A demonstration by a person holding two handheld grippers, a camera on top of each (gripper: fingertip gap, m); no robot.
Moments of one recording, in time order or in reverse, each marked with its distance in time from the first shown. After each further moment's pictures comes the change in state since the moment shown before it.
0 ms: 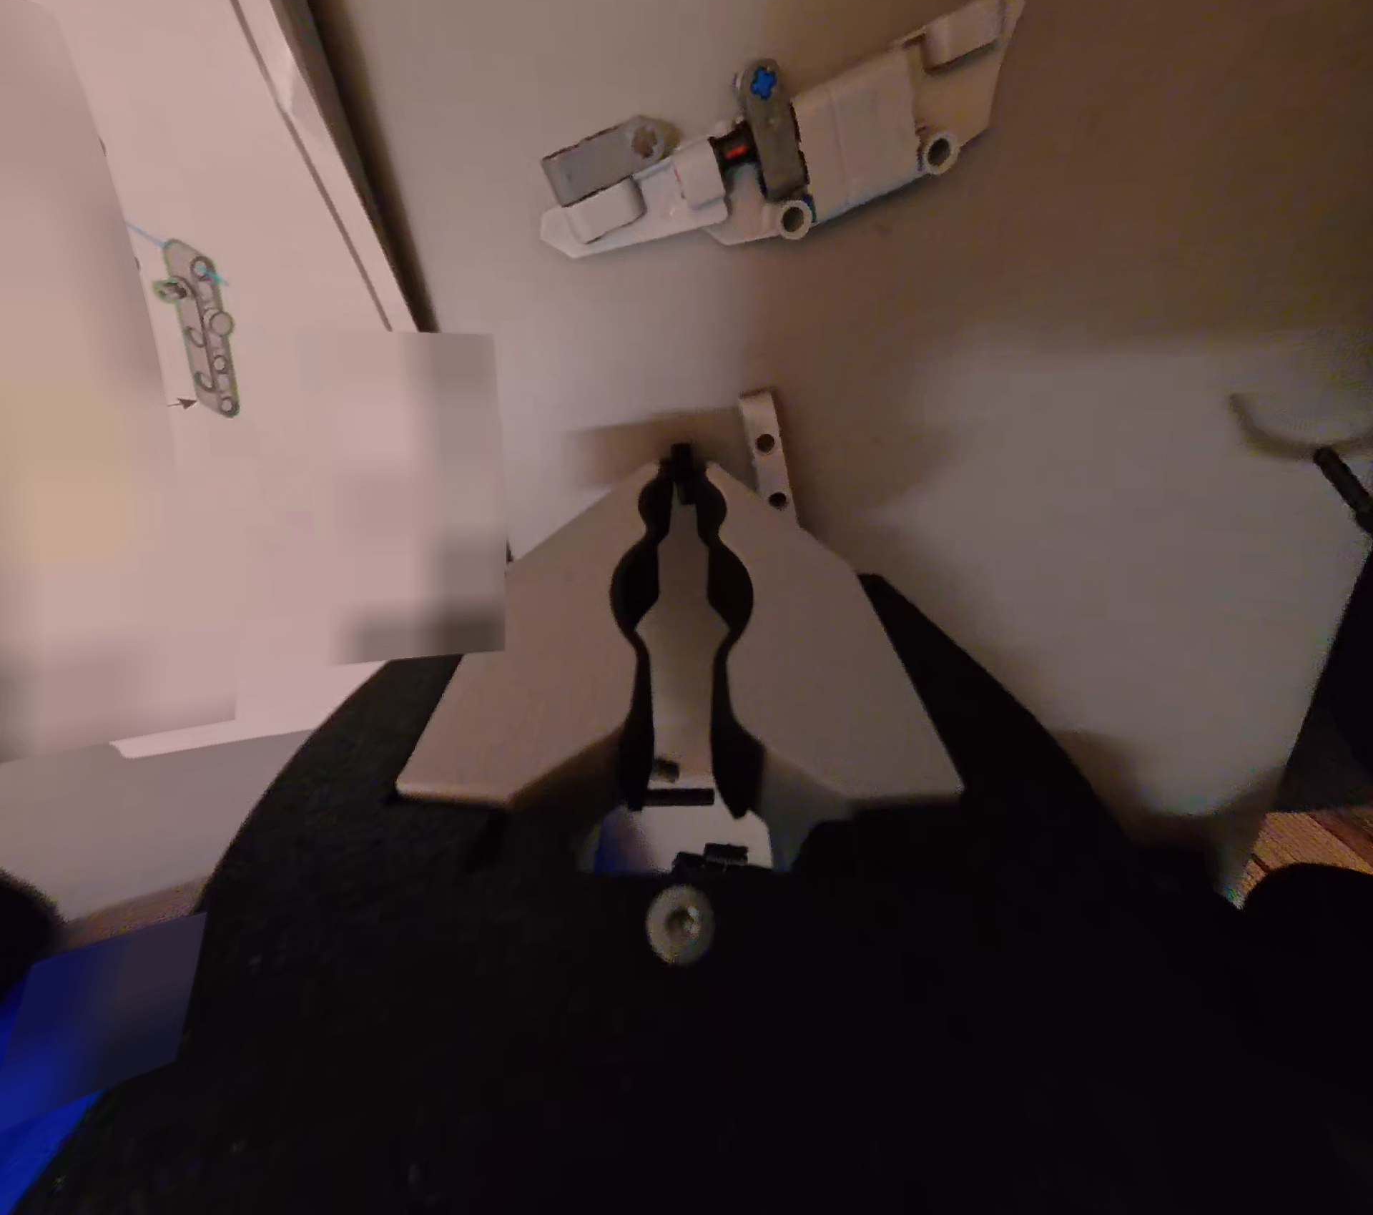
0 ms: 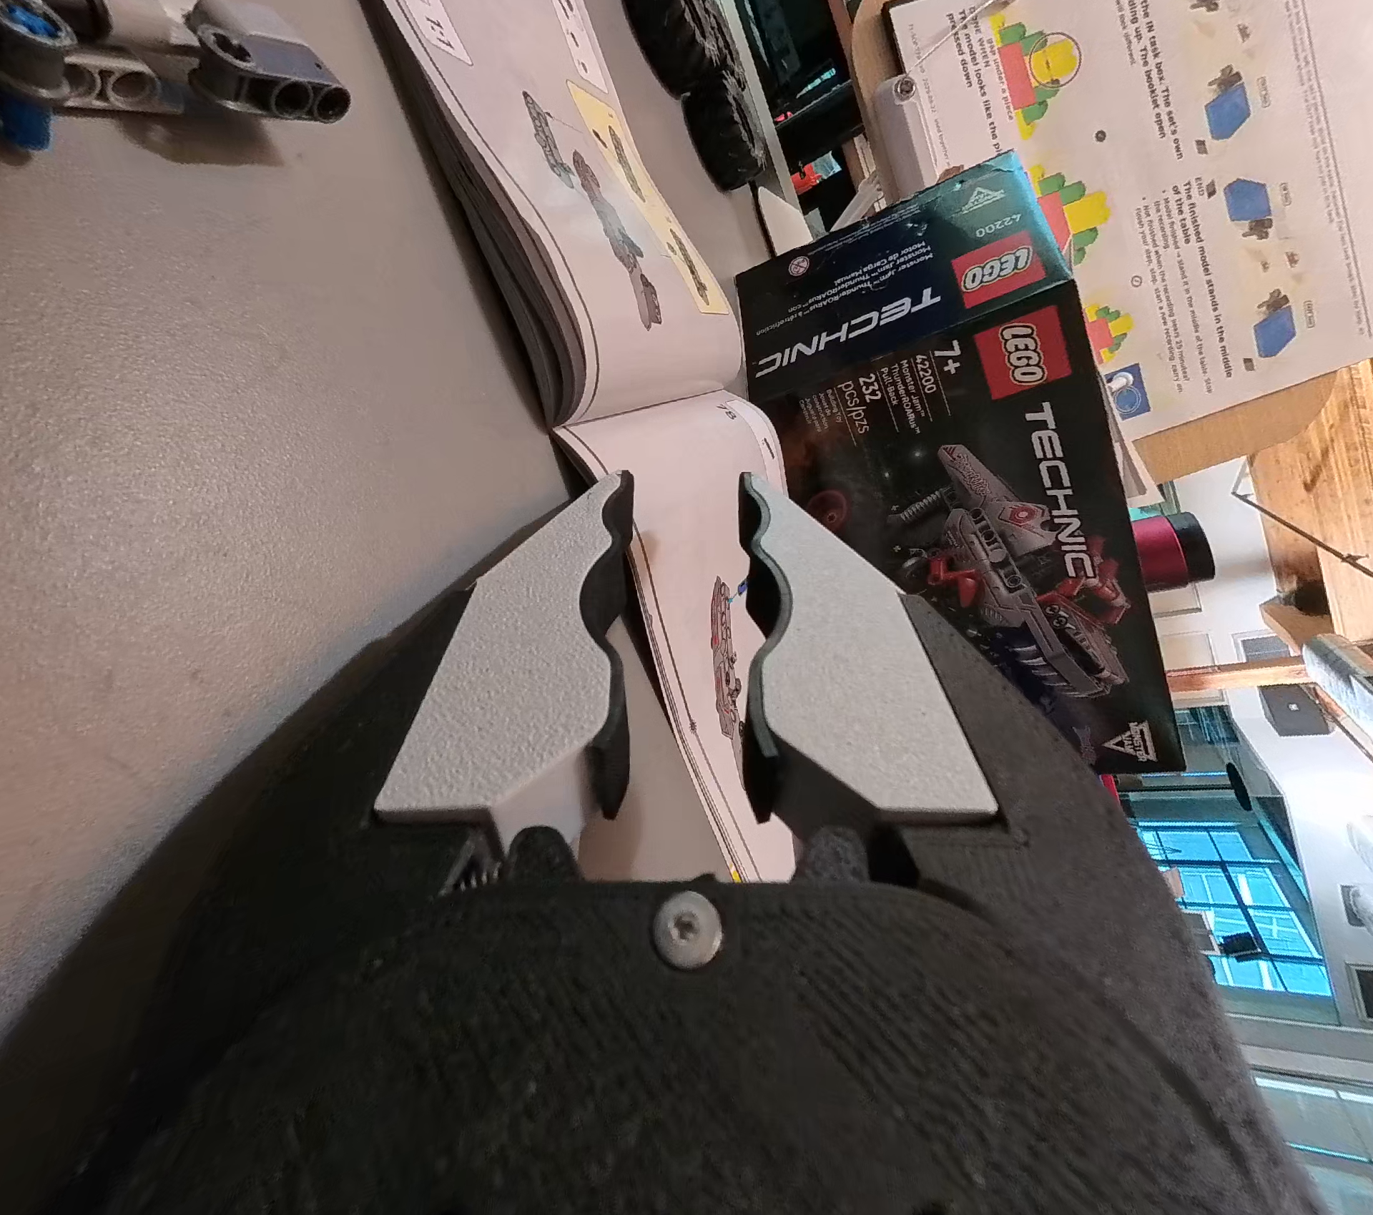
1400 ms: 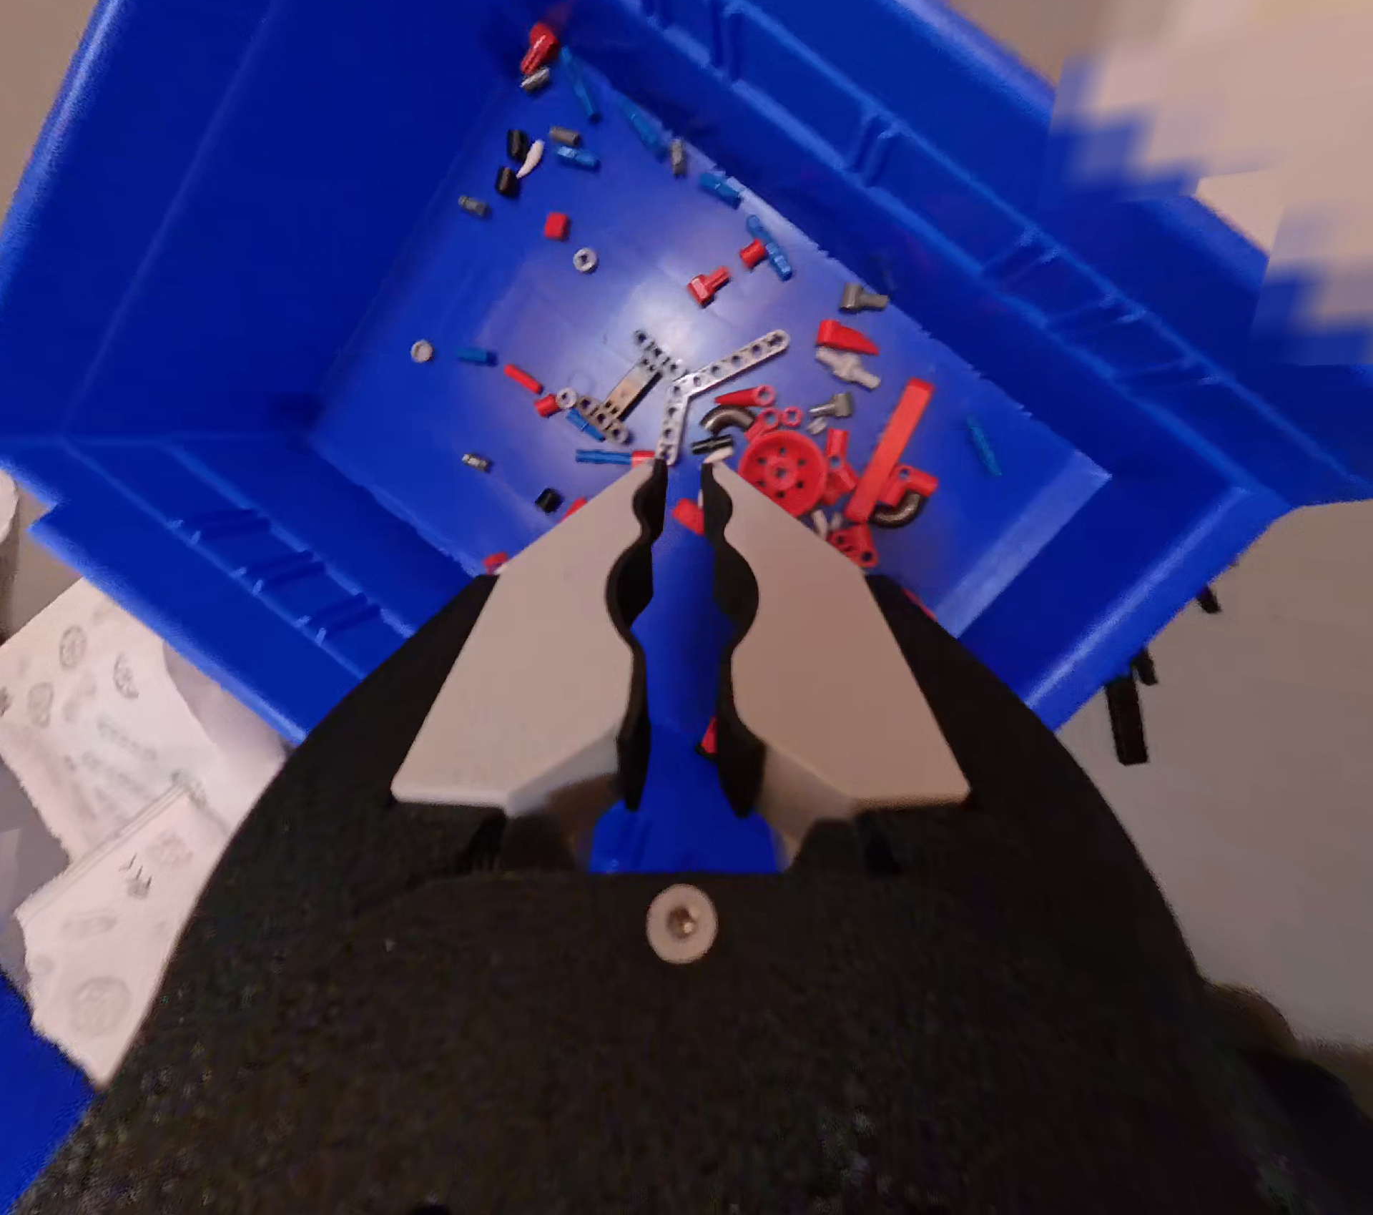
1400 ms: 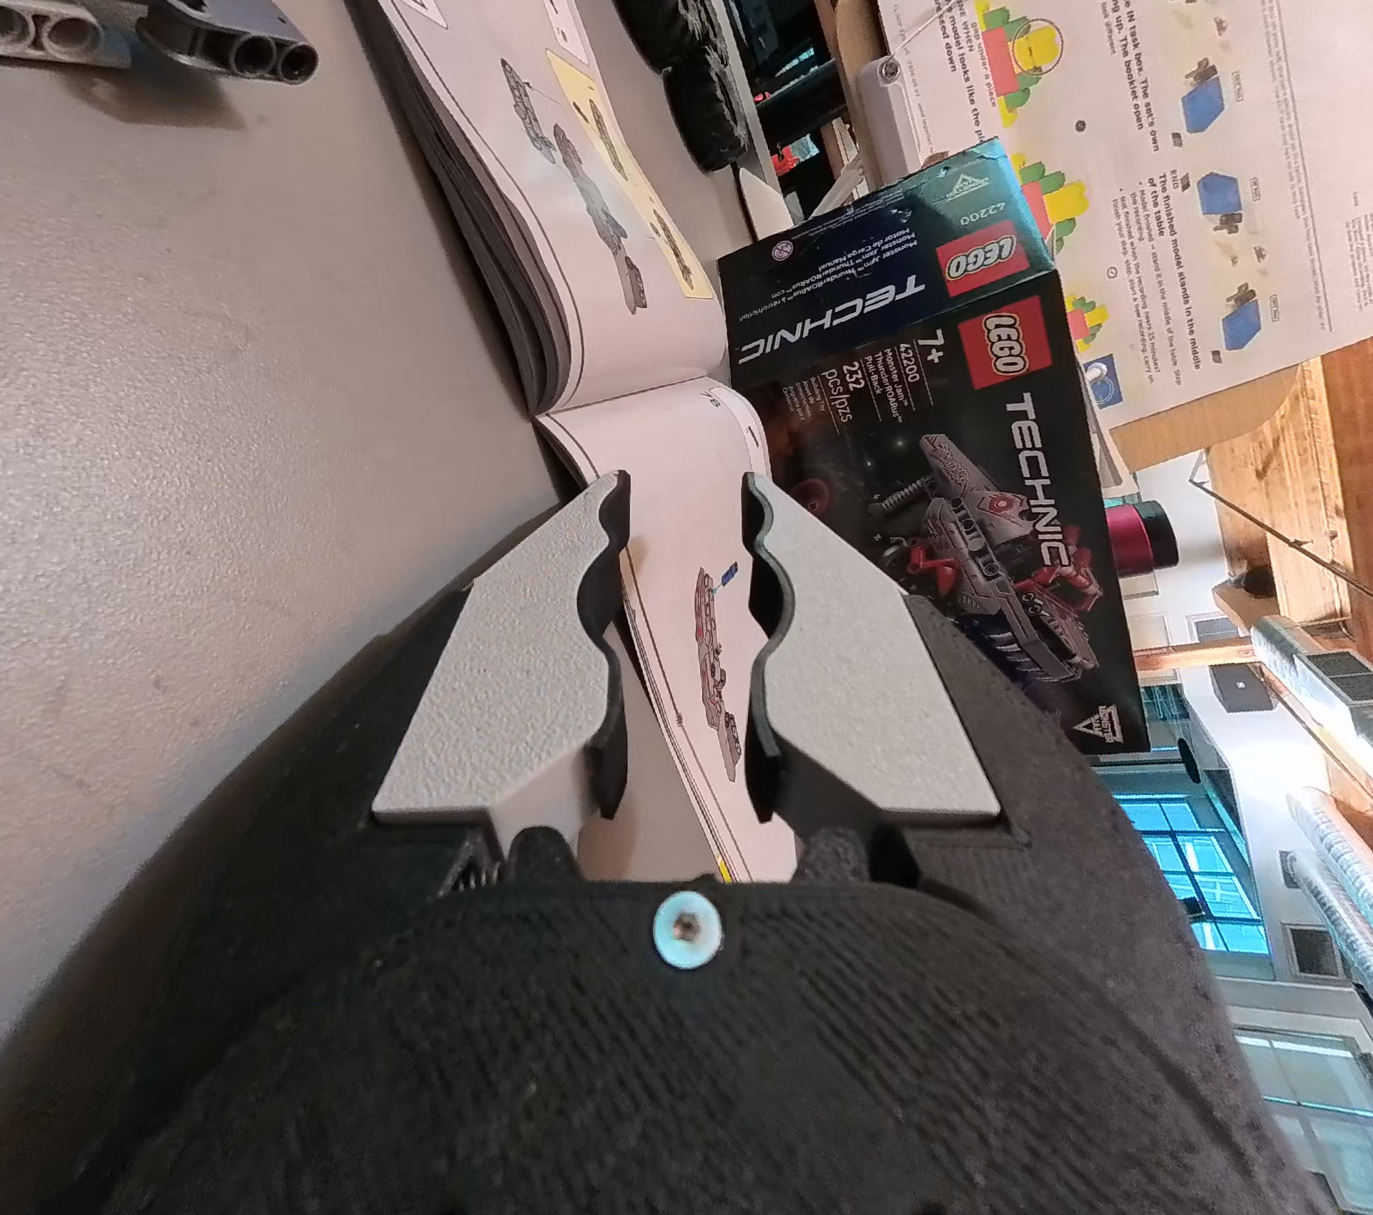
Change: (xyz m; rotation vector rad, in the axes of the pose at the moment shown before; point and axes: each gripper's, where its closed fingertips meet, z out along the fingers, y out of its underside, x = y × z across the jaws) left arm -0.134 0.221 -0.119 0.223 -0.433 -0.882; right arm 0.008 0.005 -0.002 -0.025 0.034 -0.024
